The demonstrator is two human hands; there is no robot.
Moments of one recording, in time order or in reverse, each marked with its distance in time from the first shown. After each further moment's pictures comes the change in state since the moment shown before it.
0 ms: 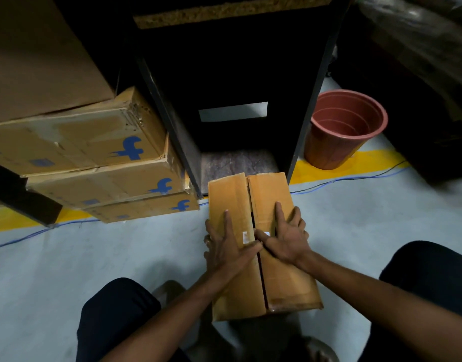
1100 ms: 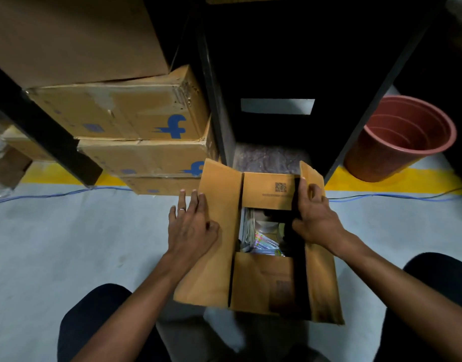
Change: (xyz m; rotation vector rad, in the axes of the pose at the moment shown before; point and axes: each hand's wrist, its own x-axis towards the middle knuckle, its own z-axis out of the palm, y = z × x) left_hand -0.008 -0.077 -0.094 0.442 0.296 0.042; right_hand 0.014 -0.044 -0.058 -0.296 -0.029 -0.268
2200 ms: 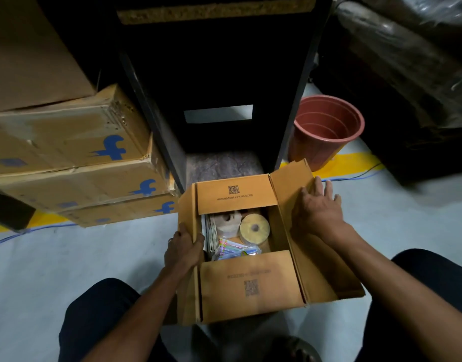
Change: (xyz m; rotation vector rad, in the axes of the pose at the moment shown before) left_hand 0.042 0.042 0.099 -0.371 -0.237 -0.169; right_hand -0.021 0.083 -0.023 -0.239 -0.030 0.374
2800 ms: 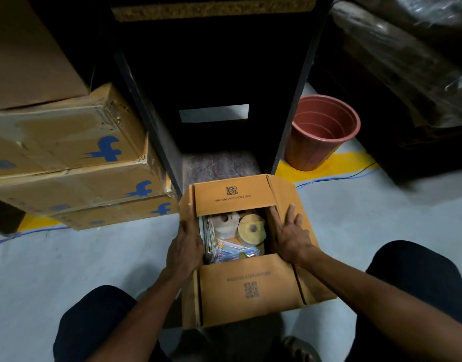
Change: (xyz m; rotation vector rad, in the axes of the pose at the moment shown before) left_hand -0.011 0.009 -0.005 0.003 0.141 0.348; right_hand -0.001 -0.040 0.083 0.088 -0.097 -0.103
